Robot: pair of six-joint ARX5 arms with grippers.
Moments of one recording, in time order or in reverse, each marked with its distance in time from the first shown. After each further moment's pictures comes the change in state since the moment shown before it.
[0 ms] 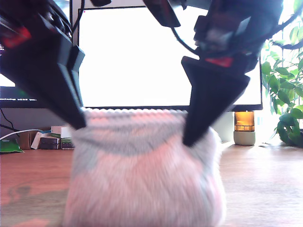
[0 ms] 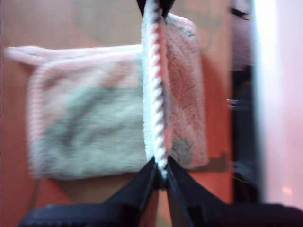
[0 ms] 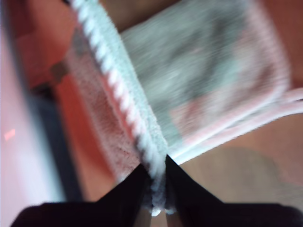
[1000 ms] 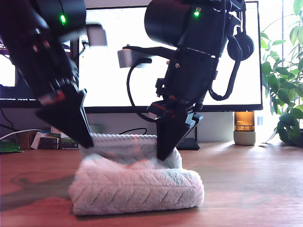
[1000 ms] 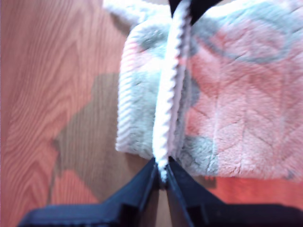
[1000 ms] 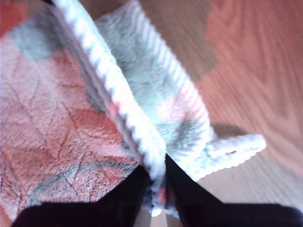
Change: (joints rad) left arm 0.164 0.196 -0.002 0.236 -0.084 0.017; right arm -0.066 0.309 0.157 0.148 0.114 -0.042
